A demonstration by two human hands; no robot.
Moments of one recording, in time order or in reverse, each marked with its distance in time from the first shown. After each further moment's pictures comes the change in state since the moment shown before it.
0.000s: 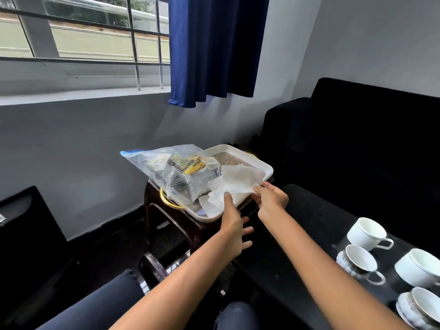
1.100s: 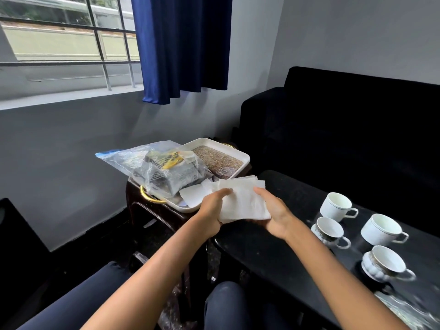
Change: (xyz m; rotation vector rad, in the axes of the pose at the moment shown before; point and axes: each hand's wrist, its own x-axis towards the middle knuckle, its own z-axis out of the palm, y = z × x) left_hand 0.015 0.000 -0.003 0.131 -0.120 0.137; right_hand -0.026 -0.014 -0.096 -0.162 -0.467 0.185
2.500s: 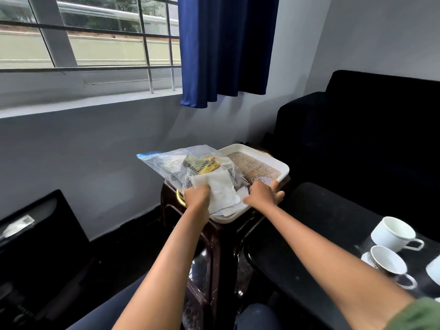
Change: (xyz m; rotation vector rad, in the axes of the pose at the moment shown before) left_hand 0.016 0.062 -0.077 -0.040 0.541 0.238; right_hand 0.110 0.010 0.105 -1.503 0.299 -0.222
